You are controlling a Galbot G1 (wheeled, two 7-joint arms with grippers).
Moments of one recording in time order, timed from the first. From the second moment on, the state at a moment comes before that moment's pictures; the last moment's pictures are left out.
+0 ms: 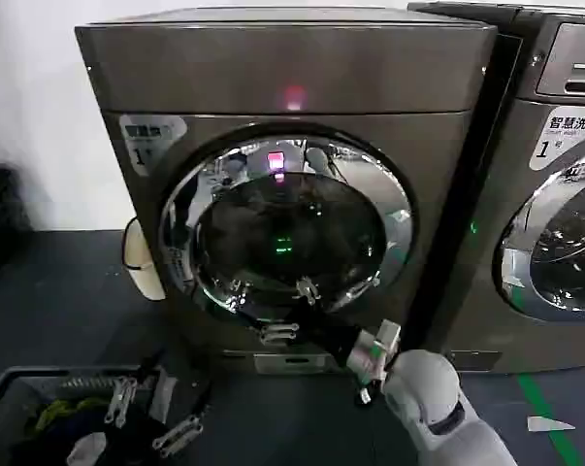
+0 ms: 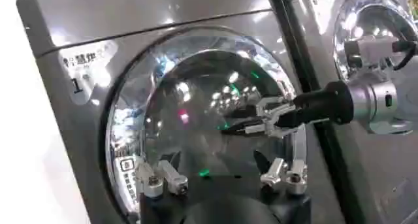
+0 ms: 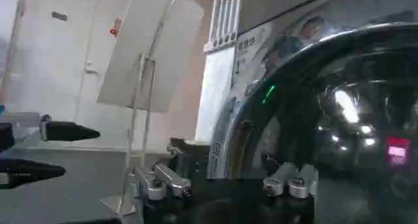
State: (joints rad) left arm 1.99 -1.42 -0.82 -2.57 -0.06 -0.11 0.38; right arm -0.84 1.23 0.12 1.97 0.37 -0.20 -0.56
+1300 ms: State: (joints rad) left arm 2.00 -1.44 -0.84 -2.57 0.02 -0.05 0.44; right arm -0.46 1.47 -0.17 1.42 0.32 -0.19 -0.53
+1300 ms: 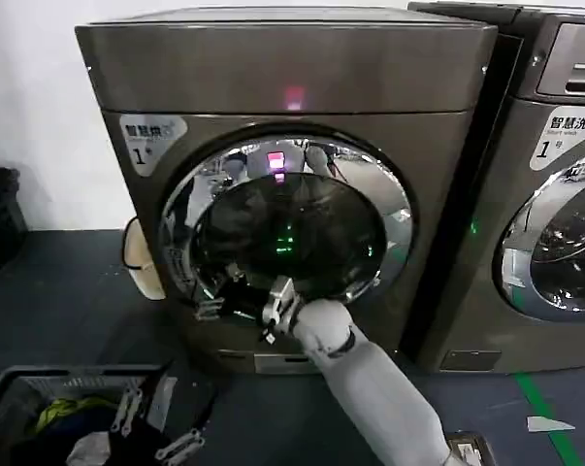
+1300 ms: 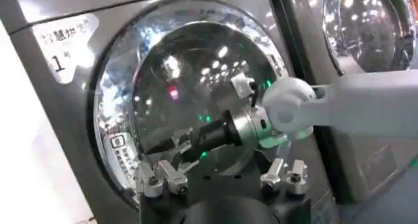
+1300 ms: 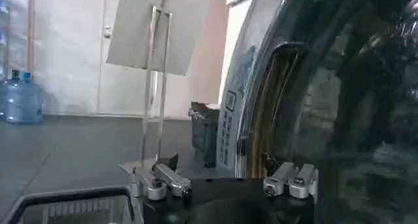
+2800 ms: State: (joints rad) left arm 1.85 -1.29 -1.31 -2.41 -0.37 0.02 0.49; right arm -0.48 1.35 -0.19 1.57 0.42 -0.22 -0.89
